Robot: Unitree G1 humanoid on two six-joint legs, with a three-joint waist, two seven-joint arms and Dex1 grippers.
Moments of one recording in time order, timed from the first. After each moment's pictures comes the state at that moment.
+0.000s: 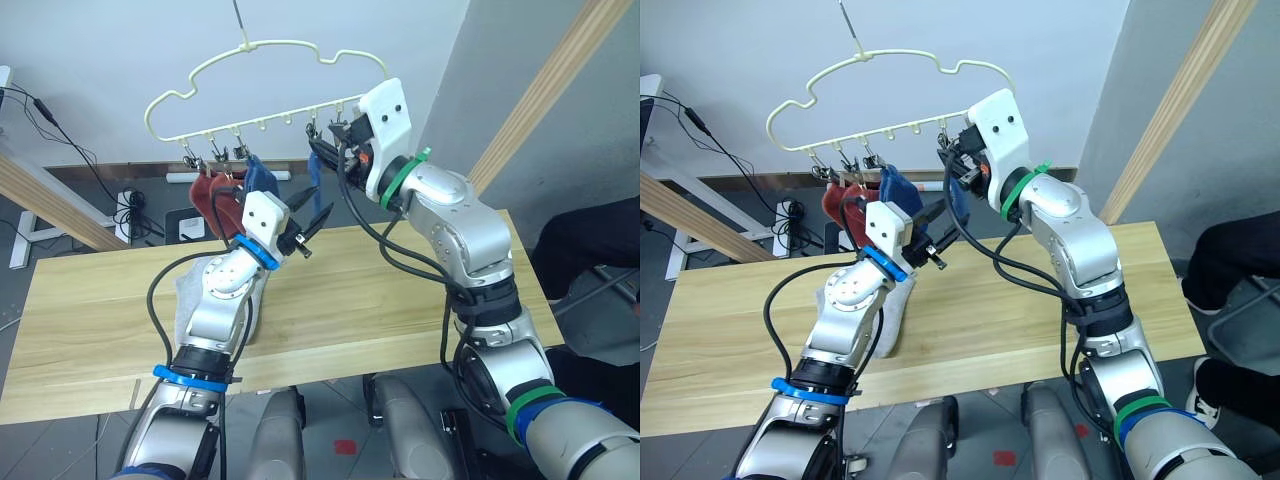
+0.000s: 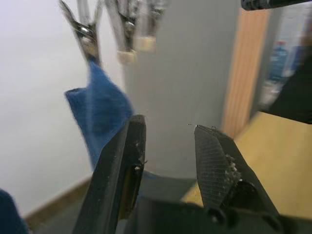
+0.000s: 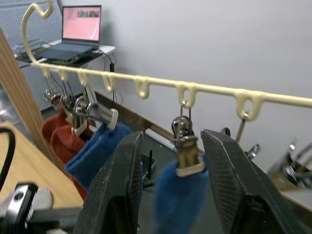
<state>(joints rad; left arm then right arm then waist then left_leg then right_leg) -0.50 0.35 -0.08 0.13 -0.14 -0.13 -0.59 -0.92 -0.12 0.12 -0.08 0.18 0.67 0.42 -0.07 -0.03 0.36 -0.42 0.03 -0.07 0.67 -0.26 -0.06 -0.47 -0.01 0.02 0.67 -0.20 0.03</state>
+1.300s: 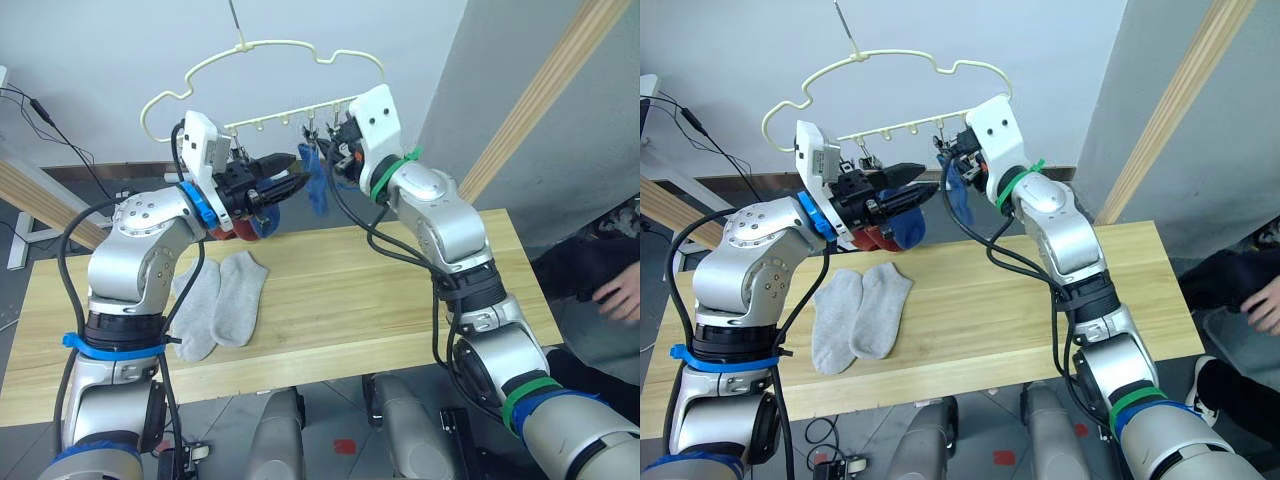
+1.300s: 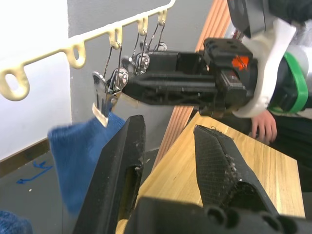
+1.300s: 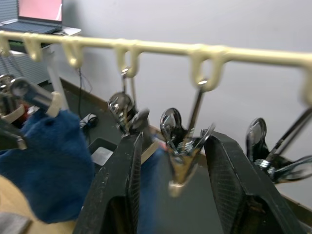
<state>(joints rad) -0.67 0.60 0.08 -0.08 -0.48 0.49 -0.82 -1.01 -0.08 0.14 0.21 0.09 0.51 0.34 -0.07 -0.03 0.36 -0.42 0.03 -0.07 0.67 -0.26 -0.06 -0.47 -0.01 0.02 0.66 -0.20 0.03</state>
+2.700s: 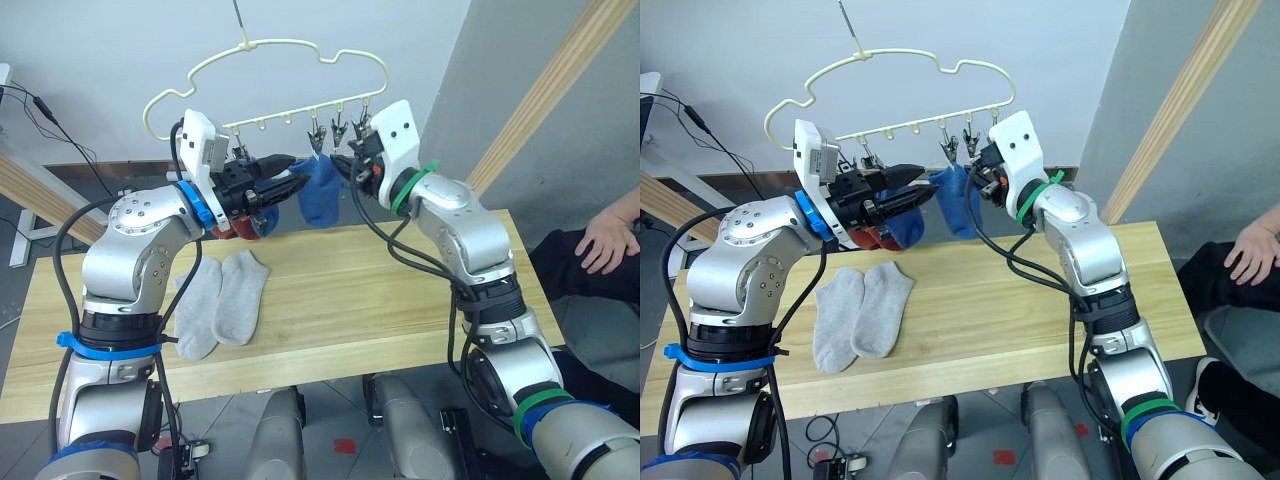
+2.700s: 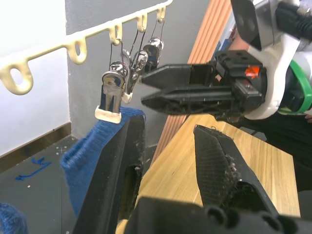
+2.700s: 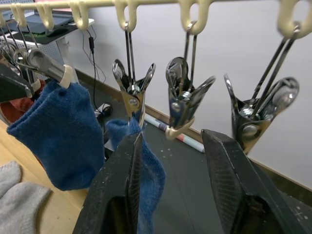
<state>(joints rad) -0.67 0.61 0.08 -0.08 -0.48 0.49 -0.84 -0.92 -0.15 0.12 0.08 0.12 0.60 0.41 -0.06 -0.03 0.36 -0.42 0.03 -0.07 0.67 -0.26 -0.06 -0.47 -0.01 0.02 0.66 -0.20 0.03</state>
